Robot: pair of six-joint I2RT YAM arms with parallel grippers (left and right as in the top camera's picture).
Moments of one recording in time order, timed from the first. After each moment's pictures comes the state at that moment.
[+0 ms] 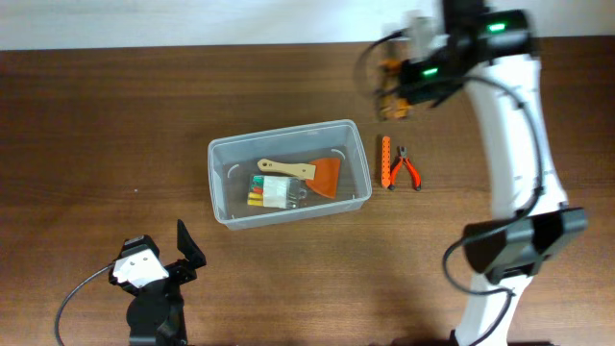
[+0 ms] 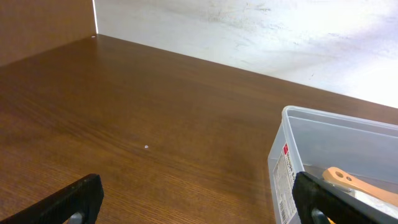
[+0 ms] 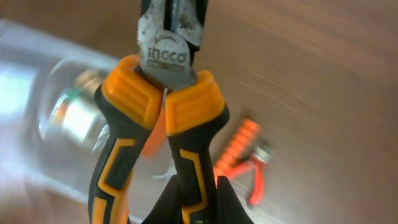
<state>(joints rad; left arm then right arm) -0.05 0.01 0.10 -0.29 -0.33 -0.22 0.22 2.08 2.36 -1.46 -0.23 -0.22</state>
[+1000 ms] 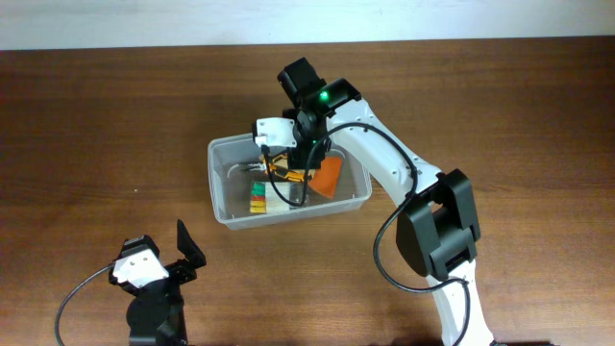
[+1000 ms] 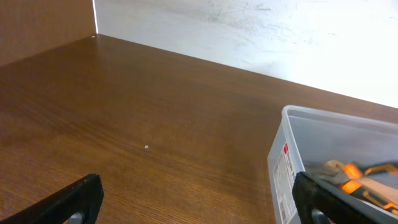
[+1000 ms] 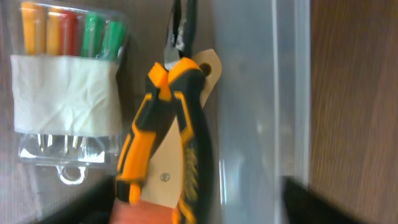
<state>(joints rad) -0.05 0.01 0.10 -0.29 -0.33 -0.22 0.55 2.27 2.06 -1.03 -0.19 -1.07</state>
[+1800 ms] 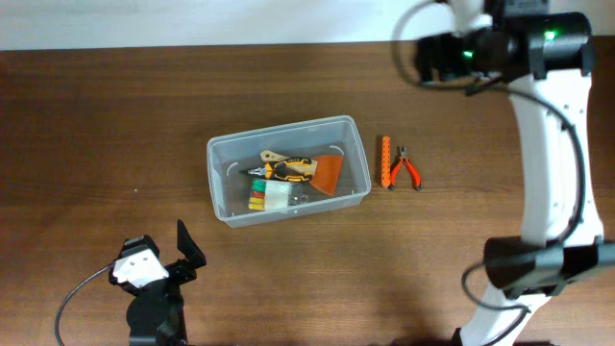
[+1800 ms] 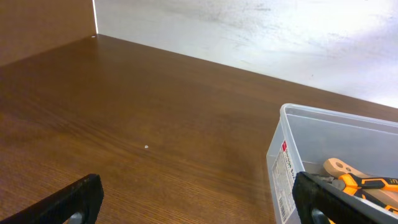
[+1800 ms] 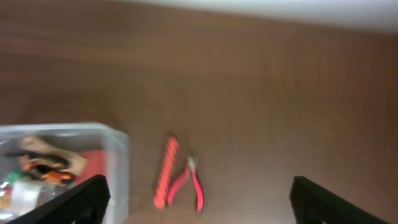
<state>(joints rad) -0.05 0.01 0.10 -0.29 -0.33 -0.22 0.01 1.98 2.29 -1.34 -0.09 -0.05</state>
